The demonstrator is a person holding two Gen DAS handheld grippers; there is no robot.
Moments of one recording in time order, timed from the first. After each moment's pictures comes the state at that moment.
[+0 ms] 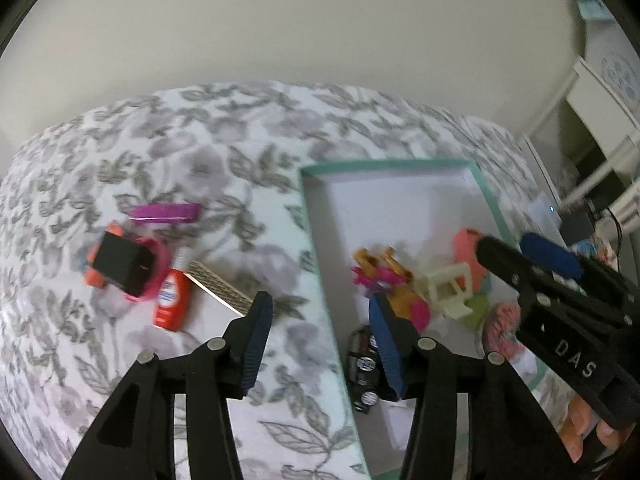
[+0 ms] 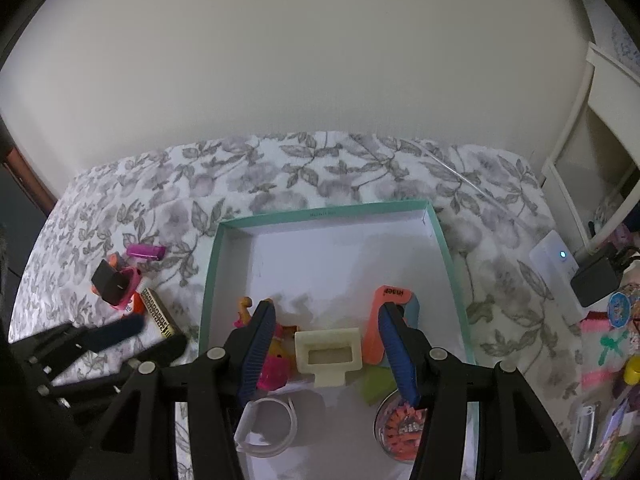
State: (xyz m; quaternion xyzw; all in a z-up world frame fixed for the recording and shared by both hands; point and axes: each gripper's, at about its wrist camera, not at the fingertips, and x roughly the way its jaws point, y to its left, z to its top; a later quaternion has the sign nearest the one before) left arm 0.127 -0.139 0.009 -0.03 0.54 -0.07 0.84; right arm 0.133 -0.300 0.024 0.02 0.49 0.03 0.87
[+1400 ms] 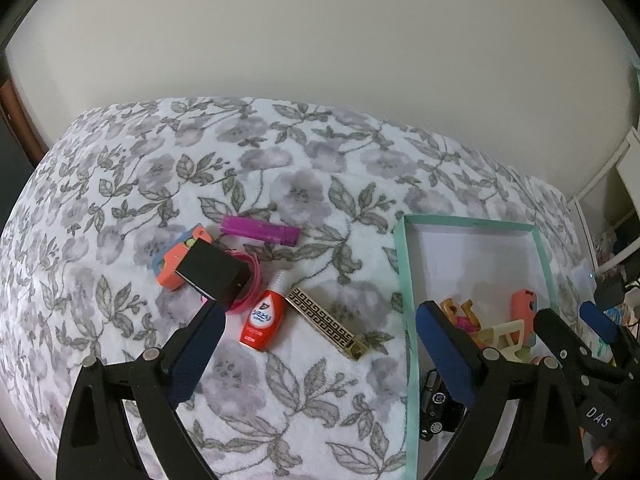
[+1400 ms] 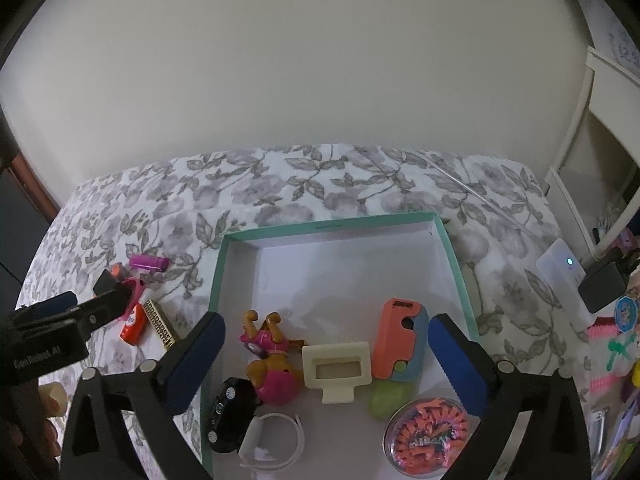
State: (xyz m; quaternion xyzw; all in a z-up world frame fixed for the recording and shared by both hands) left arm 0.136 -0.078 0.018 -0.06 0.51 0.03 0.86; right arm 0.134 -0.295 0.020 0.02 0.46 0.04 0.88
